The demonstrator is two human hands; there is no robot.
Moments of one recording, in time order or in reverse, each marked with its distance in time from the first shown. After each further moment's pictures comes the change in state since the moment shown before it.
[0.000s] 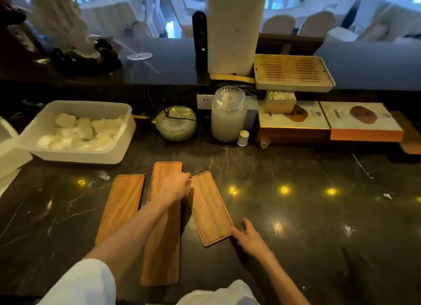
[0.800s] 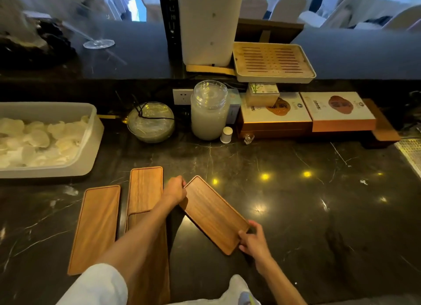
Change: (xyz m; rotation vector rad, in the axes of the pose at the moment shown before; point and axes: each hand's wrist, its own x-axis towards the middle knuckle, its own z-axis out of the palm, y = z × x) left_hand 0.060 0.021 0.043 -0.358 -0.074 -0.153; right_hand 0.001 0.011 -0.011 0.635 0.279 0.192
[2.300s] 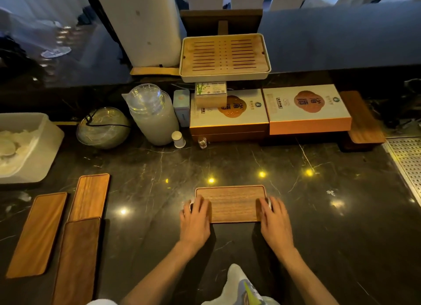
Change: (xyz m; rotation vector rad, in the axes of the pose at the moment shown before) left_hand -0.079 0.216 0.184 0.272 0.128 0.188; right_hand 0.146 -0.059 -0.260 -1.013 0.239 -0.832
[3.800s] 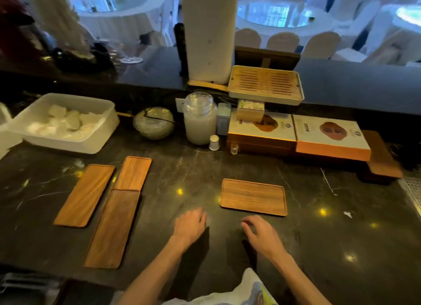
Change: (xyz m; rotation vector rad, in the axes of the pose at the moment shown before) left_hand -0.082 -0.071 -0.042 -0.145 -0.006 -0.206; right_hand -0.059 -0.108 -0.015 0.168 -0.246 -0.270
